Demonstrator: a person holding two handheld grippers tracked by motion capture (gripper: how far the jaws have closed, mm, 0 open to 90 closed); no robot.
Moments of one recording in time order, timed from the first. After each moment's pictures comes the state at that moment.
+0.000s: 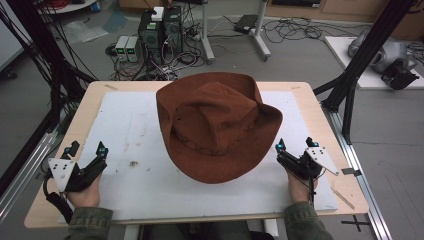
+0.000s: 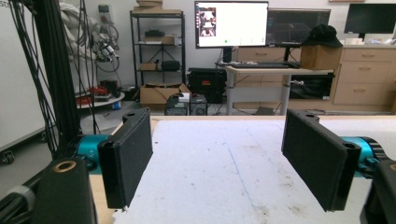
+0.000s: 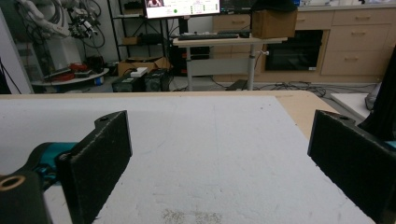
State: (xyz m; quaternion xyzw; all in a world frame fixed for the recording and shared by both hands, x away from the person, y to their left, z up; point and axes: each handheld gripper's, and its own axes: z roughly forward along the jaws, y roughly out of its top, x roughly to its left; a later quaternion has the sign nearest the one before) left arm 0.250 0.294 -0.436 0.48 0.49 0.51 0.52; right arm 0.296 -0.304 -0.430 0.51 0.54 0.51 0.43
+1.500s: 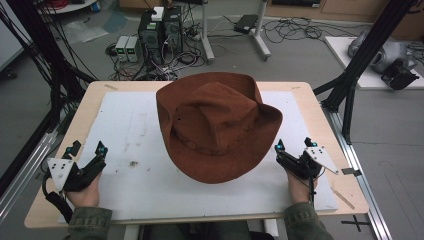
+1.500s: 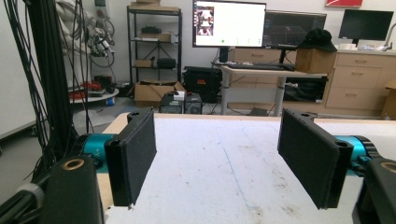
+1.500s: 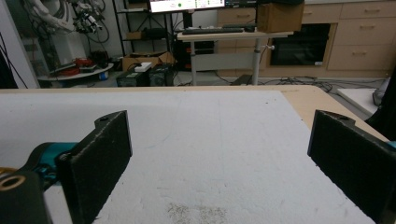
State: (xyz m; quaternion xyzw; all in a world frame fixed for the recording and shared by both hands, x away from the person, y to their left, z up) left arm 0.251 0.294 -0.436 0.48 0.49 0.50 0.53; right arm 0.297 -0.304 -0.431 0.51 0.55 0.51 0.42
